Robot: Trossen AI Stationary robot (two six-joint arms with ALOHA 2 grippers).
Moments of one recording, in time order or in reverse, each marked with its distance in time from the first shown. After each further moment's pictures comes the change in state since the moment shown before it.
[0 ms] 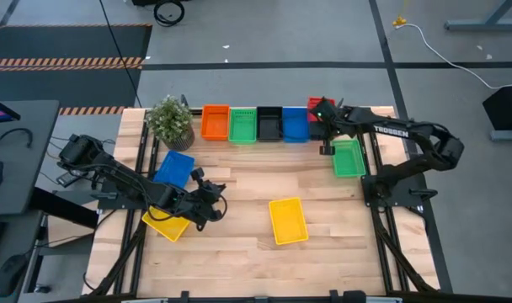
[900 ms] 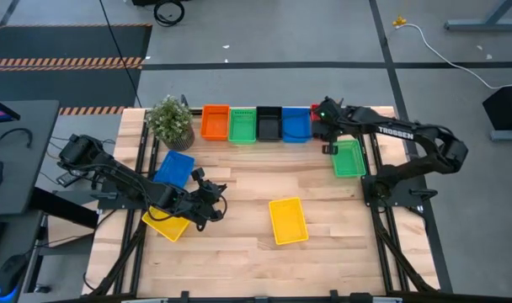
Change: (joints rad) left arm 0.000 0.000 0.000 0.026 0.000 0.000; right arm 0.001 -0.050 0.000 -0.049 0.034 0.038
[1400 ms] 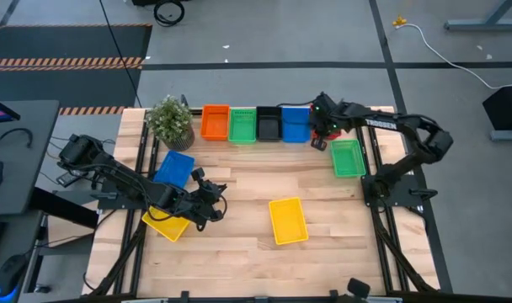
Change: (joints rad) left arm 0.000 0.000 0.000 0.000 0.000 0.002; right arm -0.111 0.177 0.001 0.144 -0.108 0.277
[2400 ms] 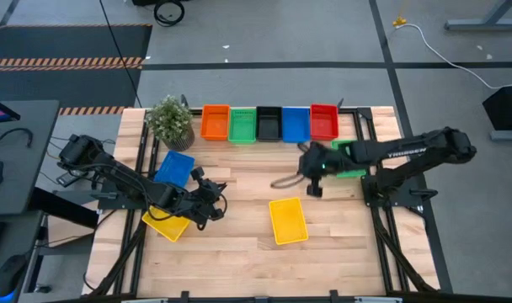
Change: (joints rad) left arm 0.006 0.000 0.000 0.000 -0.015 -0.016; right arm 0.782 -0.261 0.000 -0.031 0.078 0.448
